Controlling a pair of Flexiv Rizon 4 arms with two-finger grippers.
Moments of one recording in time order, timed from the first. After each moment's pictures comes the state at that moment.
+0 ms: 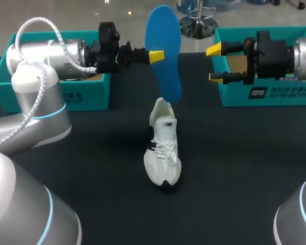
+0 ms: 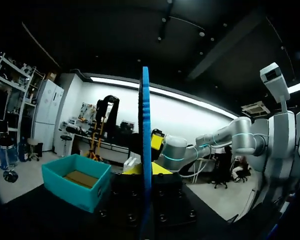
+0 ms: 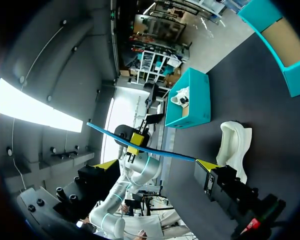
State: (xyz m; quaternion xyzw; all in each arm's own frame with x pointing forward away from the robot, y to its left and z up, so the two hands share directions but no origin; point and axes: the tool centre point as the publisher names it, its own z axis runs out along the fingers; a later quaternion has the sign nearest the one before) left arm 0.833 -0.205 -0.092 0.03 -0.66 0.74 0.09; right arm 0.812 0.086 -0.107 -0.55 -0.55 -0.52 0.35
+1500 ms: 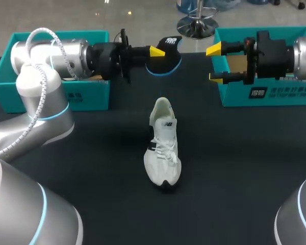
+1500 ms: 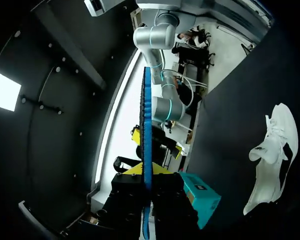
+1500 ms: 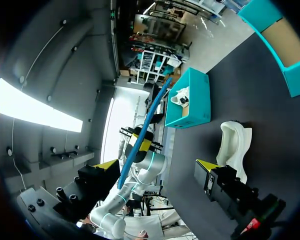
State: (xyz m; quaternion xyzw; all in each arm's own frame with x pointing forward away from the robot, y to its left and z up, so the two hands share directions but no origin) left arm 0.850 -0.207 -0.093 -0.44 -0.50 0.62 -0.42; right arm 0.812 0.086 -0.106 -0.55 -0.55 -0.52 0.35
